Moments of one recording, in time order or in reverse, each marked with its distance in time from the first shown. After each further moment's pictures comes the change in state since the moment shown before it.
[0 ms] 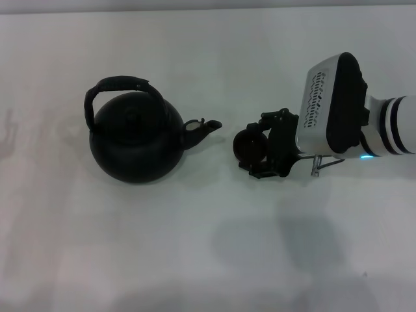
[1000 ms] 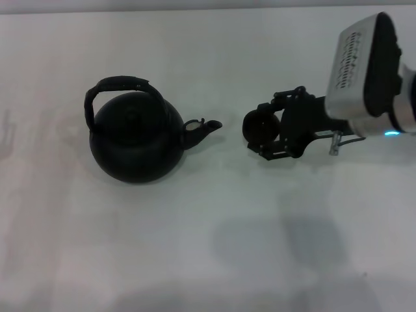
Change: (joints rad) left arm 0.004 0.001 0.000 0.000 -0.005 -0.003 0.003; right arm -0.008 -0.002 0.173 0.083 -0.013 0.178 0.022
